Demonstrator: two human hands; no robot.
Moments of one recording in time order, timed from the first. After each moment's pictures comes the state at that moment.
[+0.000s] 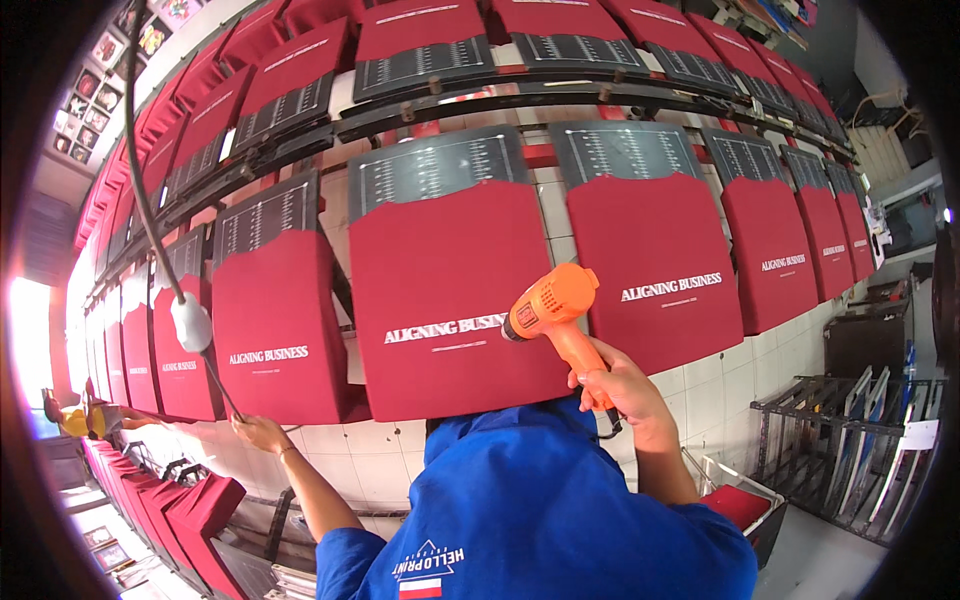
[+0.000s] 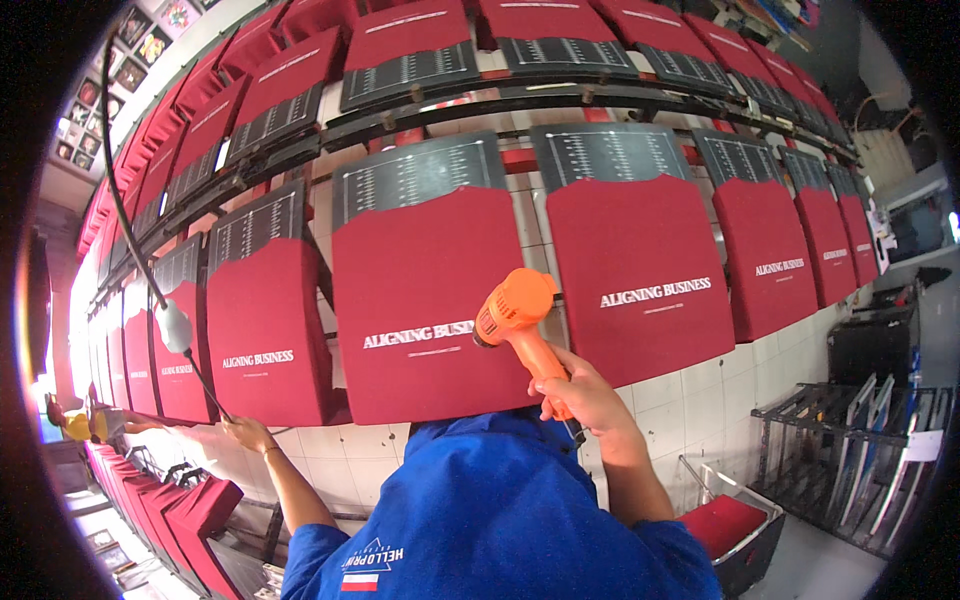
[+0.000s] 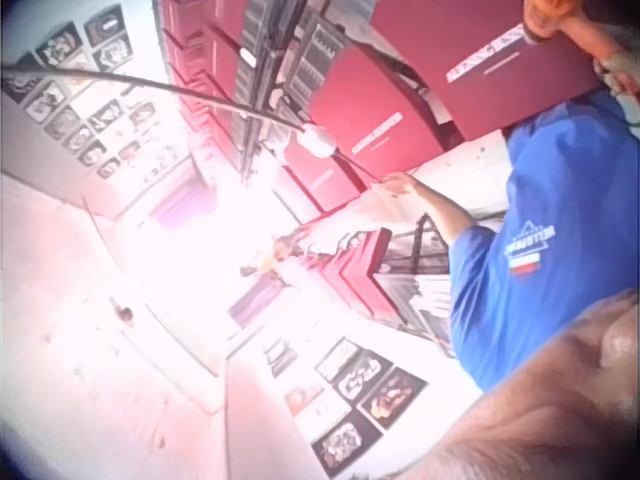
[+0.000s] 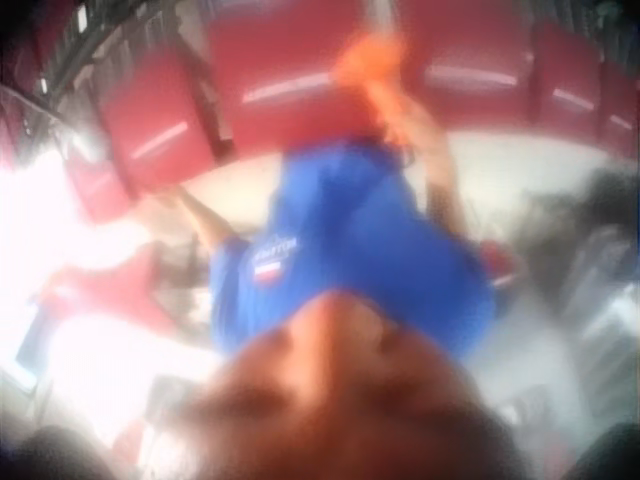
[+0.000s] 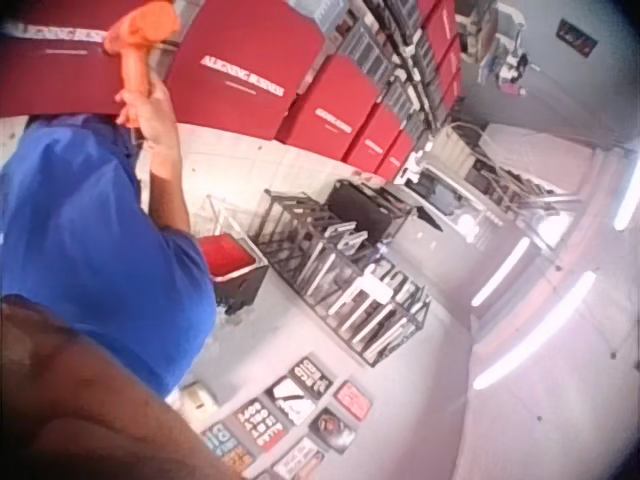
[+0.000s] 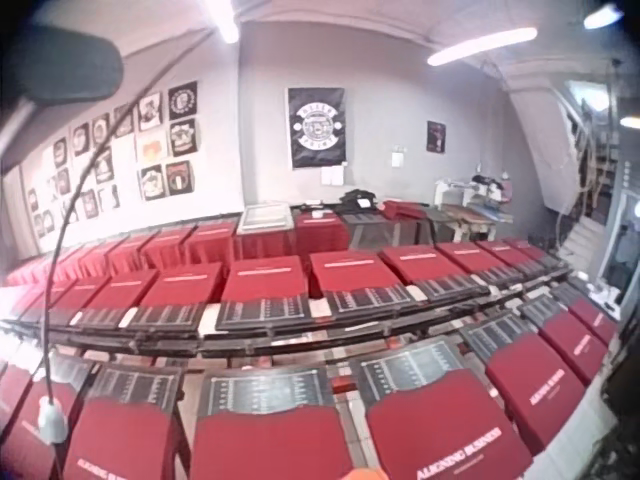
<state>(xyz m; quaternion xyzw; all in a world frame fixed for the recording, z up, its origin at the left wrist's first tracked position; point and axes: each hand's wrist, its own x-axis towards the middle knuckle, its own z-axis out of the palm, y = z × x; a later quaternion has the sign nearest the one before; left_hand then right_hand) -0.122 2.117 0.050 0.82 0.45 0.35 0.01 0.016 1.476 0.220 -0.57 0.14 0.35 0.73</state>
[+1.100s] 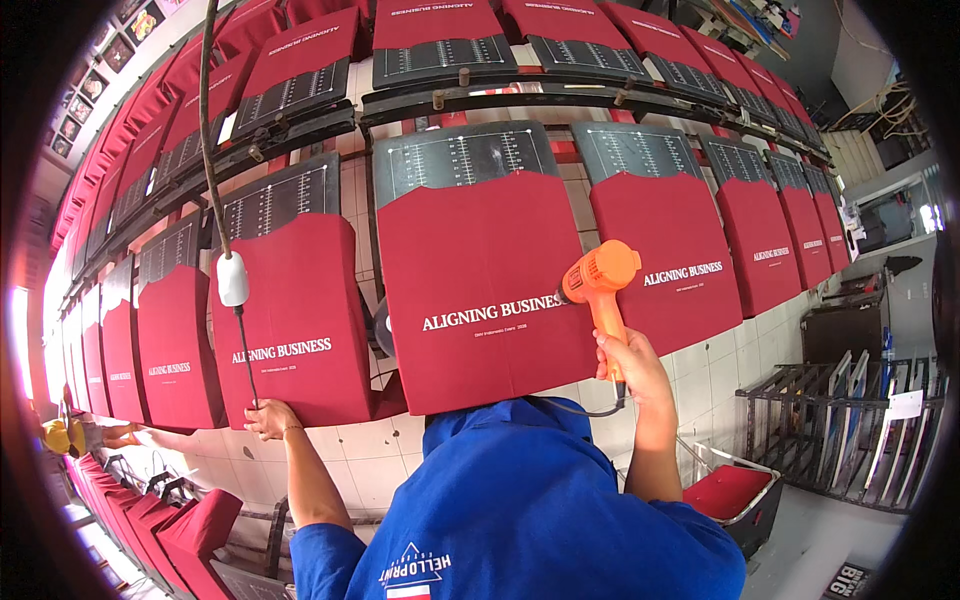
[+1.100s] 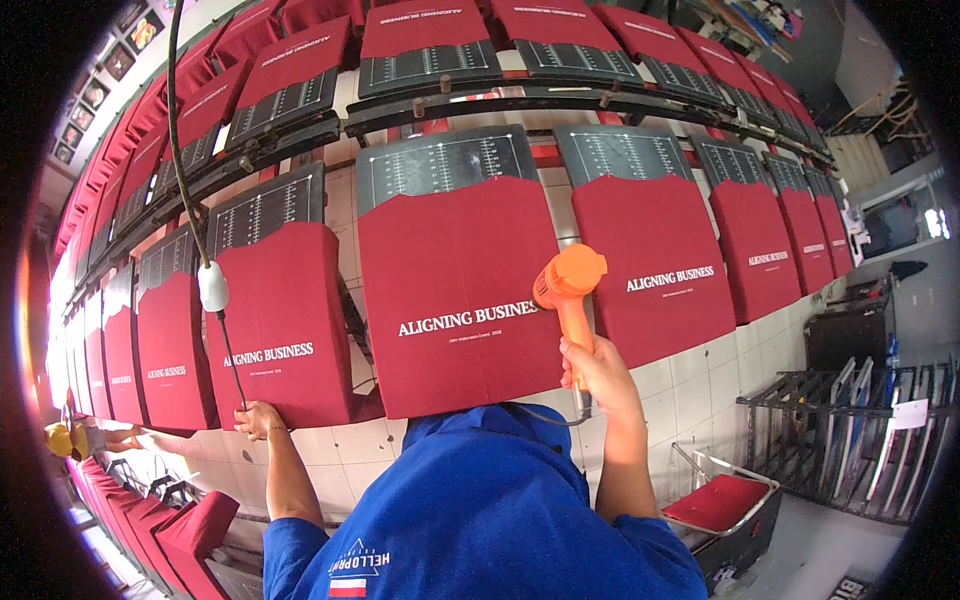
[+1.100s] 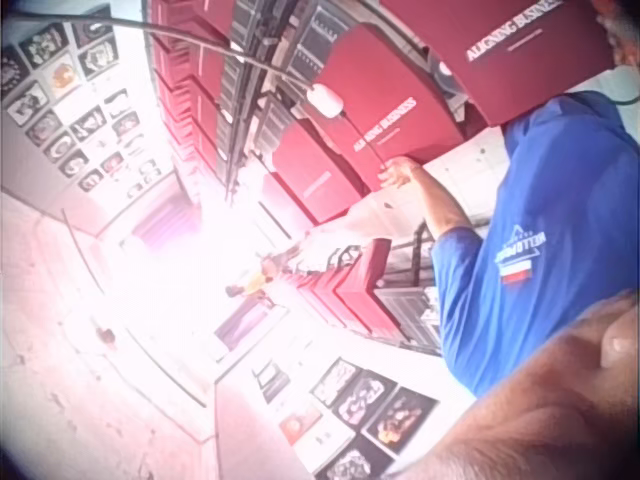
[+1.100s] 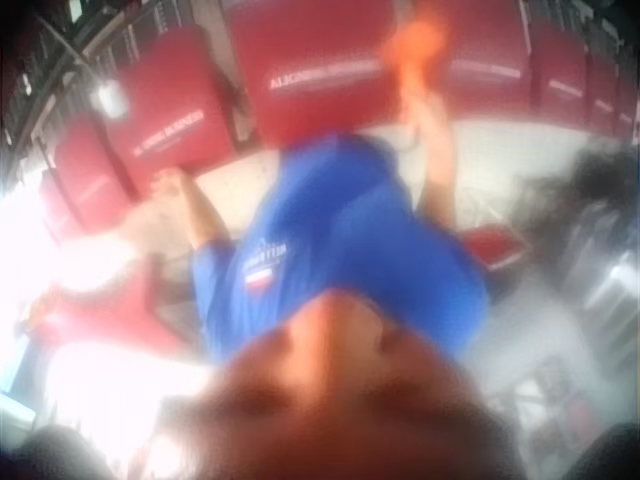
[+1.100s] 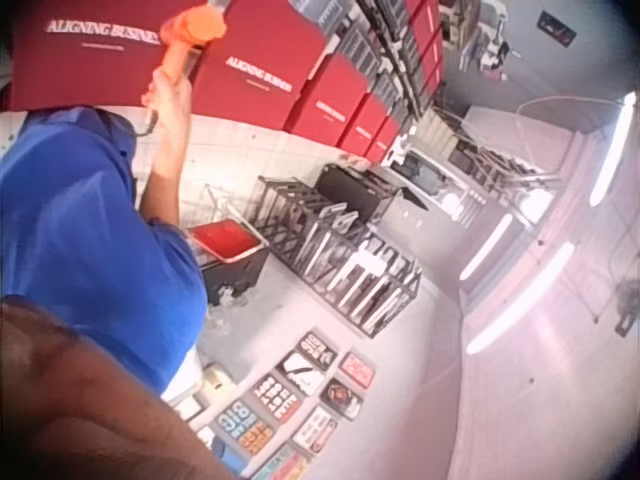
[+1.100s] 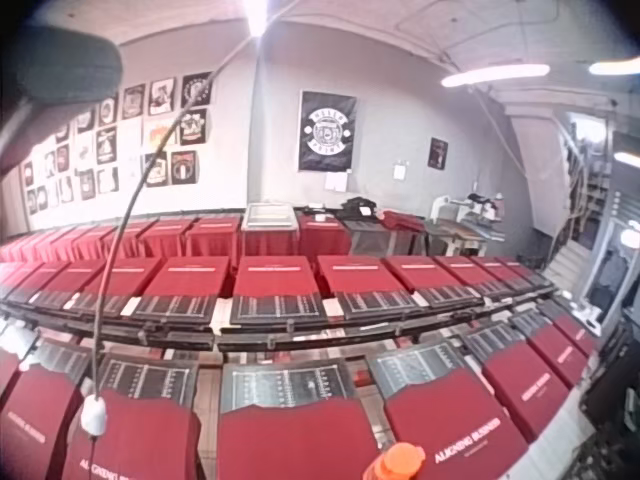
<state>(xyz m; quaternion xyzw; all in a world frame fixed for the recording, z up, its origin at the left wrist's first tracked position) -0.101 2.211 -0.037 0.71 0.69 0.14 -0.02 -0.007 1.569 0.206 -0.66 0.23 0.22 0.68</state>
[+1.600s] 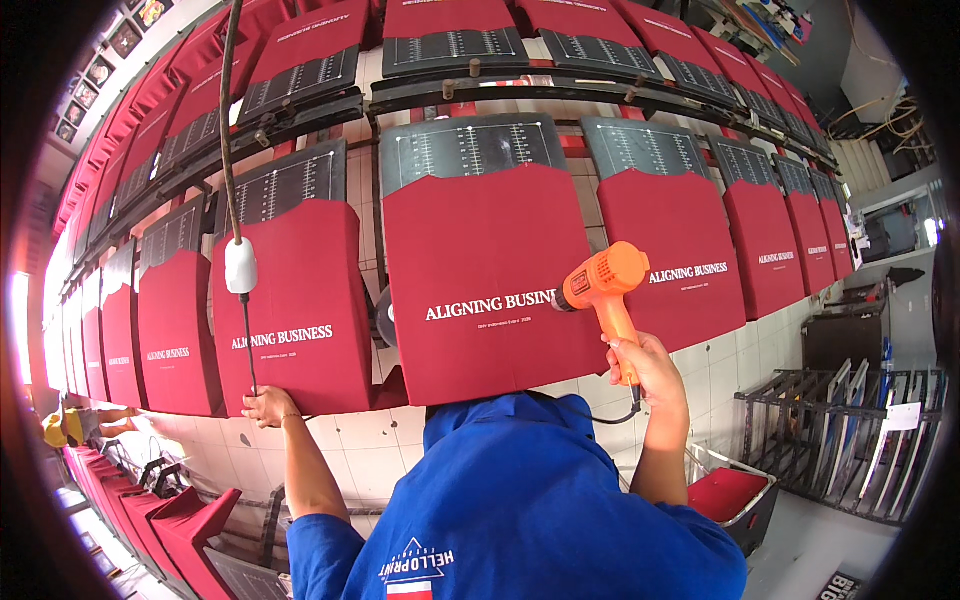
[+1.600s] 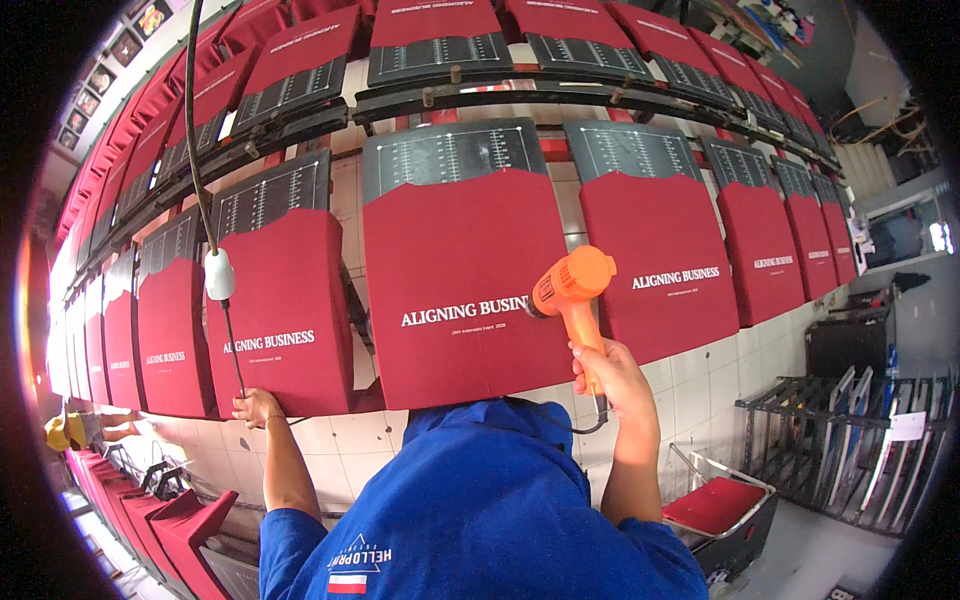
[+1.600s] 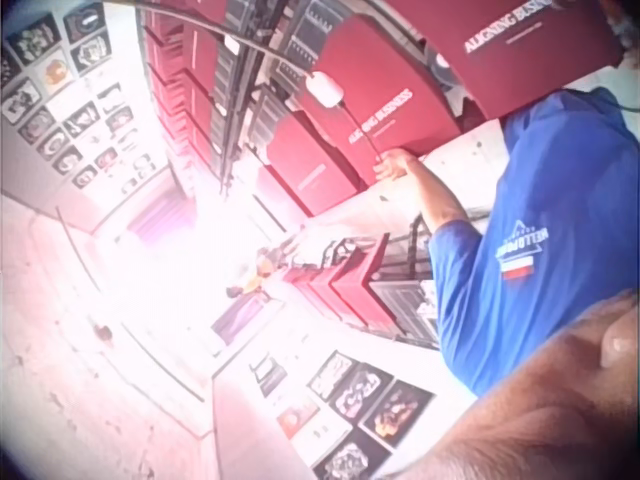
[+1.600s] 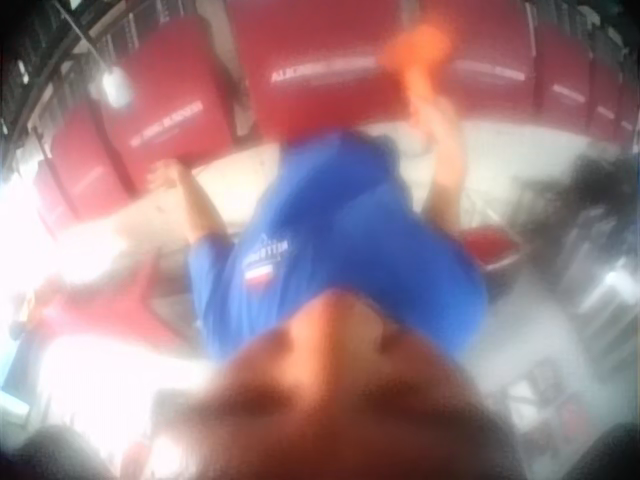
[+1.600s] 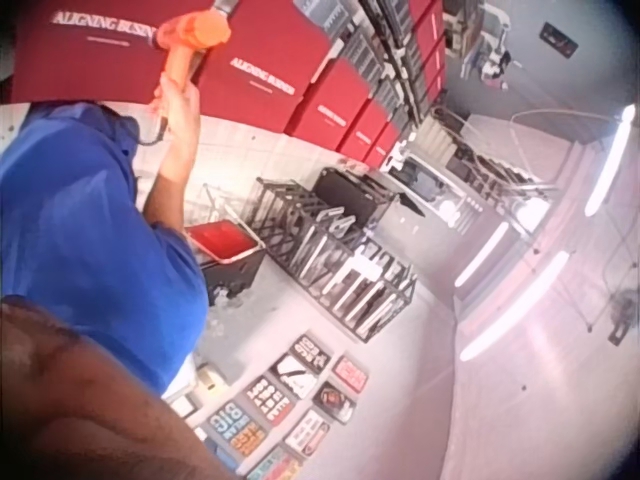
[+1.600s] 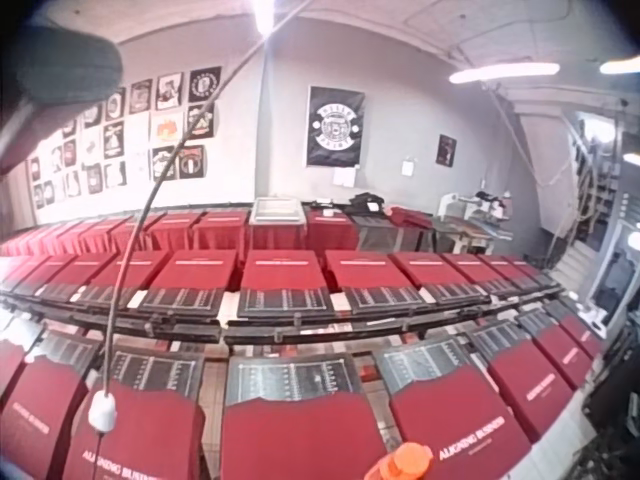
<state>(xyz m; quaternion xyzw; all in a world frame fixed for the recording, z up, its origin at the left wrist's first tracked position) -0.102 2.210 -0.035 0.71 0.69 0.14 -0.02 -0.014 1.562 0.214 -0.64 0.22 0.24 0.69</state>
